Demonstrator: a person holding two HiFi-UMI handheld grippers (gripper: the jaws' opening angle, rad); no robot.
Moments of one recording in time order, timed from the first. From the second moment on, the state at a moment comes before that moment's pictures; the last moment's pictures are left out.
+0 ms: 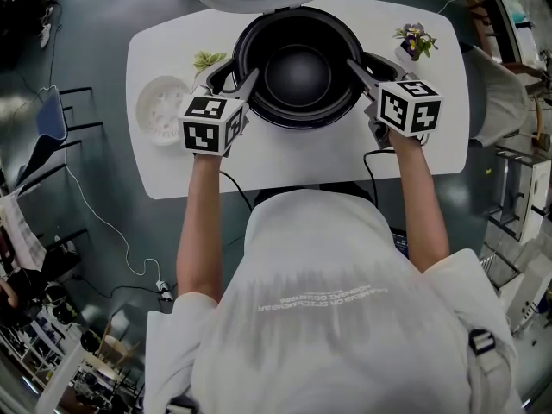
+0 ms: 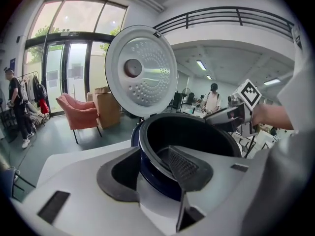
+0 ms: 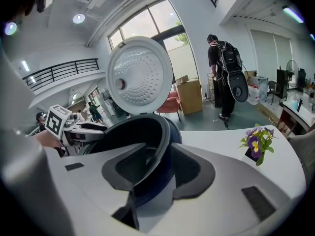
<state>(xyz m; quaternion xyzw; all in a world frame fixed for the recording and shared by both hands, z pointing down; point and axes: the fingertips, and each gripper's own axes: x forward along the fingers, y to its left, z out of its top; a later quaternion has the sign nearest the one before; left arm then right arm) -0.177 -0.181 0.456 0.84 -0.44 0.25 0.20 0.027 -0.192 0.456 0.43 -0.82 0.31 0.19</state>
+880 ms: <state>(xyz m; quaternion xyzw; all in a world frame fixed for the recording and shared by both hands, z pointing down) -0.181 -0.193 0.410 0.82 -0.49 0.08 0.28 0.019 -0.178 0.438 0.42 -0.82 0.39 0.09</state>
